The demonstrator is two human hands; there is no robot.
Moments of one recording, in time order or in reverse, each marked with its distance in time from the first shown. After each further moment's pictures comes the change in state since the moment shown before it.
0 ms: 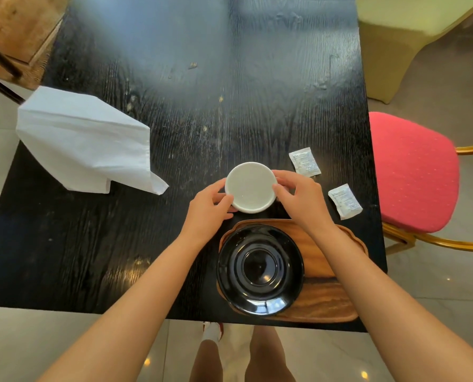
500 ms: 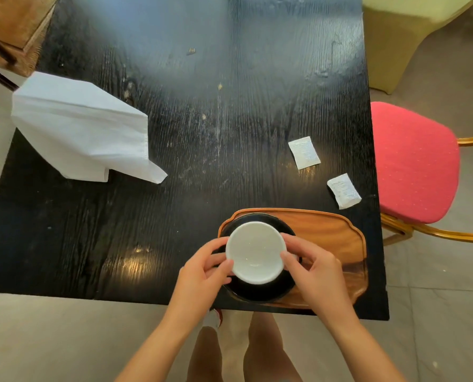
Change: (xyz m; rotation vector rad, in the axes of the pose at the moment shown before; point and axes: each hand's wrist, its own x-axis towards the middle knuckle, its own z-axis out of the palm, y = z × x) left_hand -0.117 -0.036 0.010 -0.051 -0.036 -0.137; right_hand -0.131 0.002 0.000 0.114 -0.008 0.216
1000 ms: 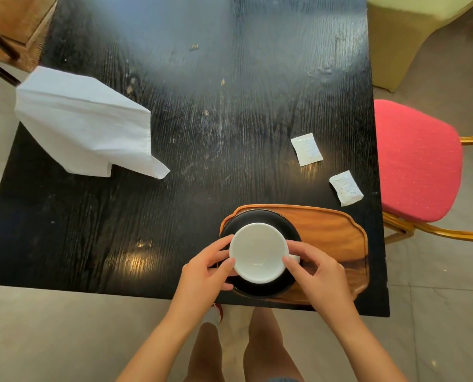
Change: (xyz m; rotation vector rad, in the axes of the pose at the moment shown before) left_hand -0.002 -0.003 0.003 0.072 0.010 -0.022; right_hand -0.007 0.022 0.000 -0.048 -0.010 0.035
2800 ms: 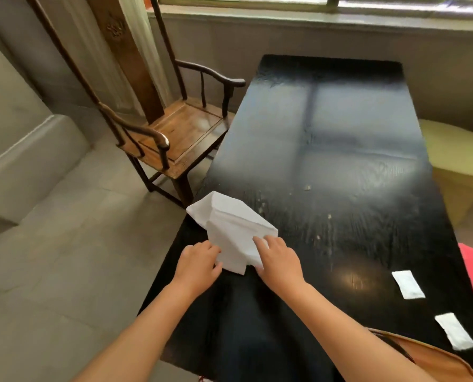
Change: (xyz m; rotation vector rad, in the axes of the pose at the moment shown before) left_hand 0.064 0.035 -0.319 1.032 0.386 0.413; right_hand 0.106 -0.272 0.208 -0.975 -0.112 -0.601
